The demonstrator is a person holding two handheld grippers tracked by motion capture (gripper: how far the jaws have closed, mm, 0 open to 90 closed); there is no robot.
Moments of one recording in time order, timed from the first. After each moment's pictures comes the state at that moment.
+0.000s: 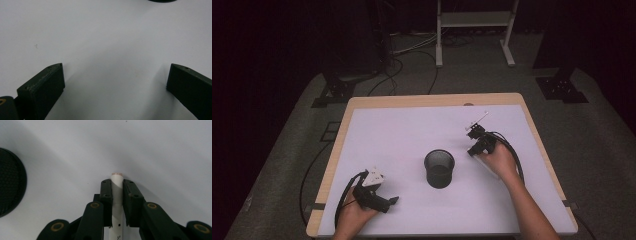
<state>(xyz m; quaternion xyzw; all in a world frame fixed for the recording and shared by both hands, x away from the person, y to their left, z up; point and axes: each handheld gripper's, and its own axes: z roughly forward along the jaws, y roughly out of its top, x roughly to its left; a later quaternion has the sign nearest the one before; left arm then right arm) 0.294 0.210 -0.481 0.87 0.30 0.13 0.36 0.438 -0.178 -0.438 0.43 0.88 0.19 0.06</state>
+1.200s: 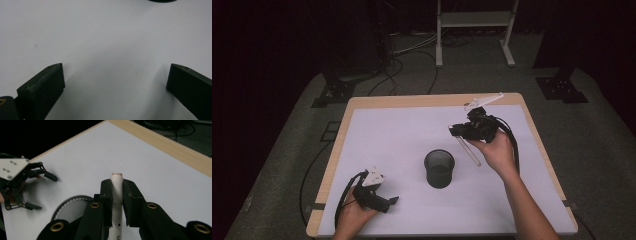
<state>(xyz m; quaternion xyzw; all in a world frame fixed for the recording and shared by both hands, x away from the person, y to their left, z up) 0.294 0.210 -0.481 0.87 0.30 0.13 0.36 0.386 -0.150 -0.316 0.33 0.84 0.43 0.09</state>
